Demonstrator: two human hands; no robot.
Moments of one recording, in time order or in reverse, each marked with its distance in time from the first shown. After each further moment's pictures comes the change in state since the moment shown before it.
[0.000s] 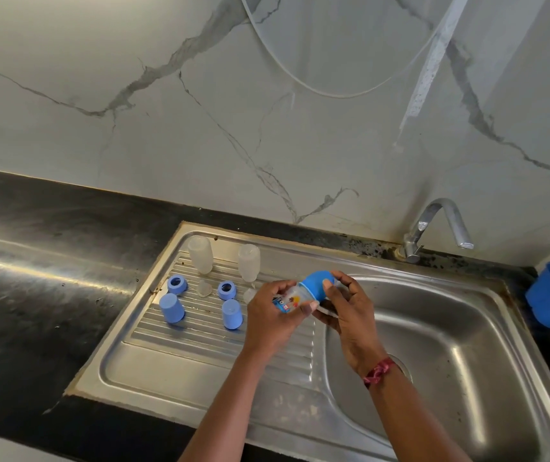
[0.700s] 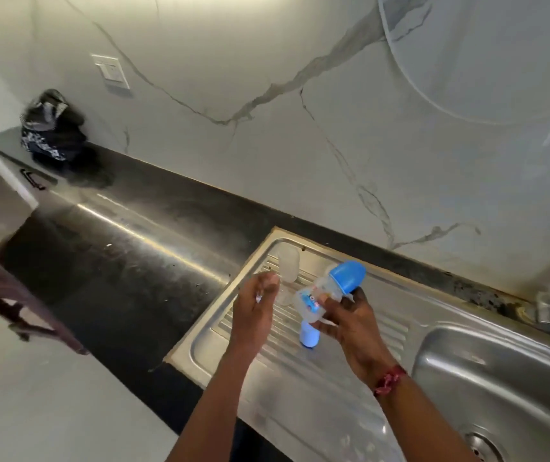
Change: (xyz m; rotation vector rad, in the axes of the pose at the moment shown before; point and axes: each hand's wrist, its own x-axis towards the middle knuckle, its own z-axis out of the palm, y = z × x) left_hand 0.007 0.016 -0.139 -0.080 0.351 -0.153; right_hand 0.024 0.018 0.118 -0.047 -0.384 0.124
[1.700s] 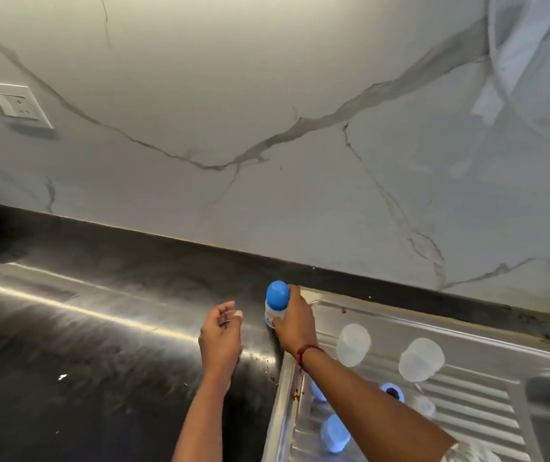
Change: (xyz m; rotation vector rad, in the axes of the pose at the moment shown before) left_hand 0.283 -0.080 -0.129 -0.035 0.028 -0.178; right_hand 0.277 0.072 0.211 -0.849 0.341 -0.110
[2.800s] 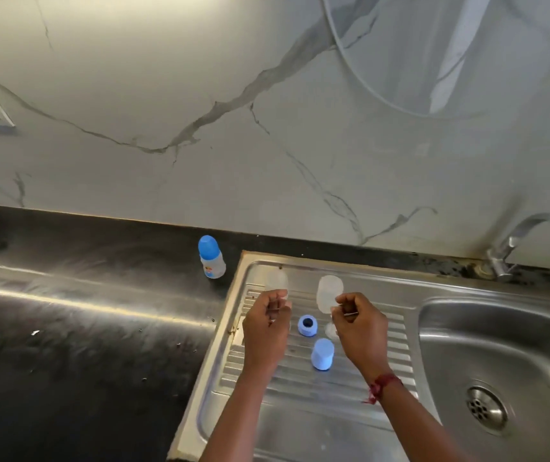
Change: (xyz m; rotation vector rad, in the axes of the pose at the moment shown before) left_hand -0.204 0.007 0.106 0.058 -0.245 0.214; right_hand -0.166 0.107 -0.205 0.120 0.398 -0.020
